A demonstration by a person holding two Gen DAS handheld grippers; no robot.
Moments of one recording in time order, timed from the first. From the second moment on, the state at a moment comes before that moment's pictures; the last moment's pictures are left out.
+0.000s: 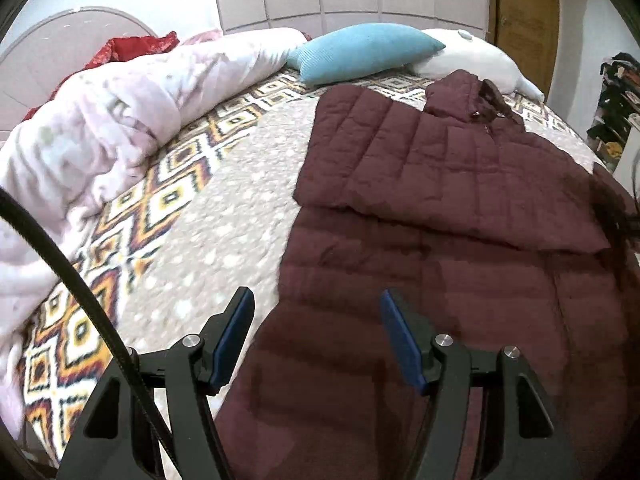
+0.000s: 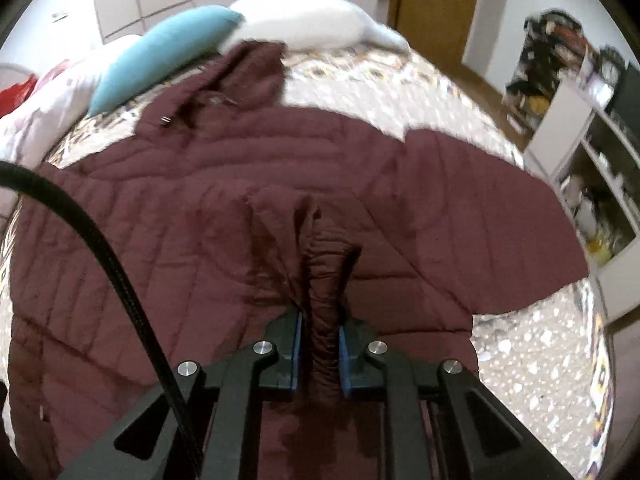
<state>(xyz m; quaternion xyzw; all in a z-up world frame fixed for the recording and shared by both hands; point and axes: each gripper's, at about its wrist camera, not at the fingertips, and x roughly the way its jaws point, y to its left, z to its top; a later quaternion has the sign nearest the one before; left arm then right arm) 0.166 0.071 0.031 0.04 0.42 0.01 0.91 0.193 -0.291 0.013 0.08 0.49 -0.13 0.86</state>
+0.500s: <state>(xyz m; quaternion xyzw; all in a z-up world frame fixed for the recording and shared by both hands) 0.143 0.040 0.012 0.04 0.46 -0.01 0.89 0.185 -0.297 -0.004 0.12 0.46 -0.12 0.87</state>
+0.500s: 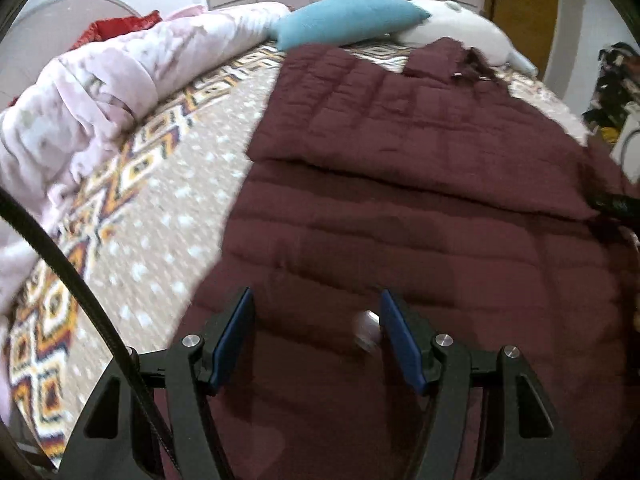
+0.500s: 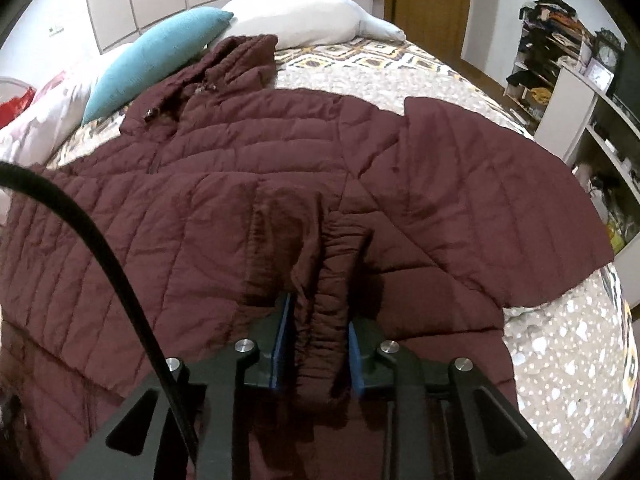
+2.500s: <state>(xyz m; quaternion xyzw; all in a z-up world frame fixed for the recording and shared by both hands) 0.107 -0.025 0.049 0.10 0.41 -0.06 0.91 0.076 -0.267 0.013 0.15 0.38 0.07 0.91</state>
